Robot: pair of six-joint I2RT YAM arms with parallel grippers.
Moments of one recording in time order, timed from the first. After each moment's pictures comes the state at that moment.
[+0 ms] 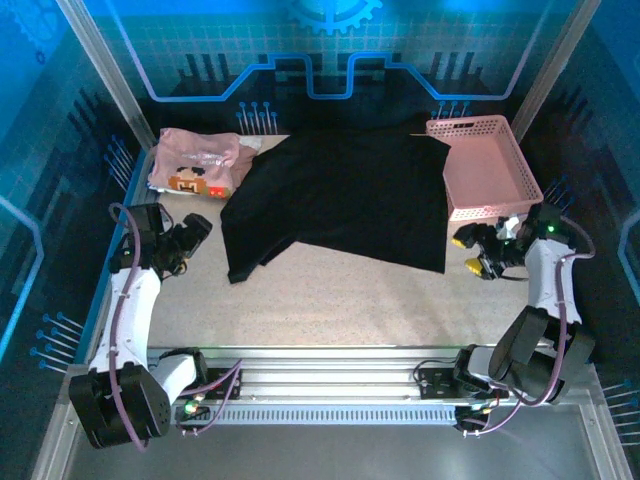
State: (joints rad) left arm 0.25 1.05 0.83 -0.67 0.27 -0.75; right arm -0.46 1.28 0.99 -1.02 -0.71 0.35
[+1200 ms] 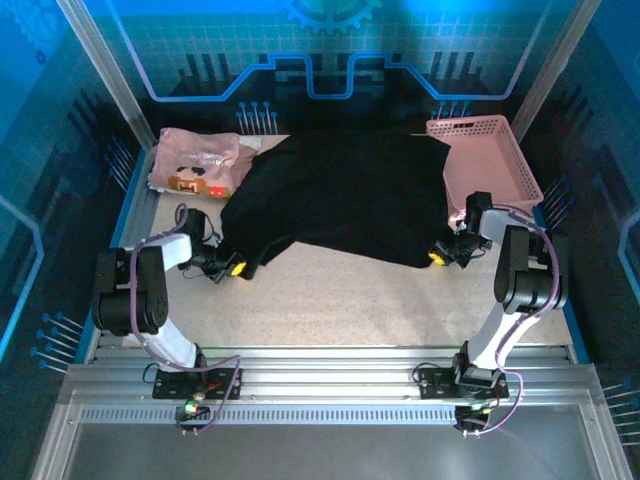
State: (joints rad) left arm 0.15 1.64 0.78 -0.45 0.53 -0.71; right arm -0.17 1.79 1.03 -0.68 -0.39 0.56
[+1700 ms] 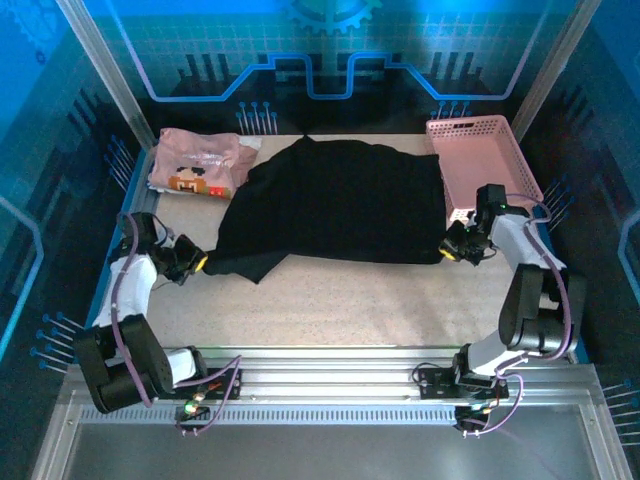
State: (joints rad) left arm 0.40 1.22 0.76 -0.70 0.50 -0.62; right arm -0.17 1.50 1.02 -0.85 -0.30 0.52
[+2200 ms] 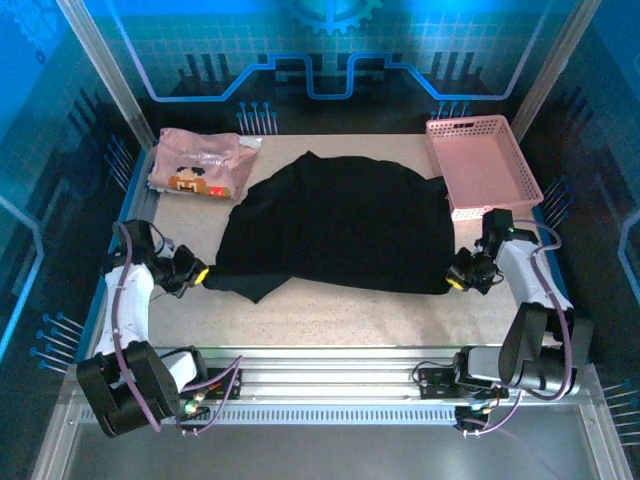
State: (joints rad) left arm 0.42 1.11 0.78 -0.94 0.54 -0.59; right arm -0.21 1.29 0.85 -1.01 -0.25 0.51
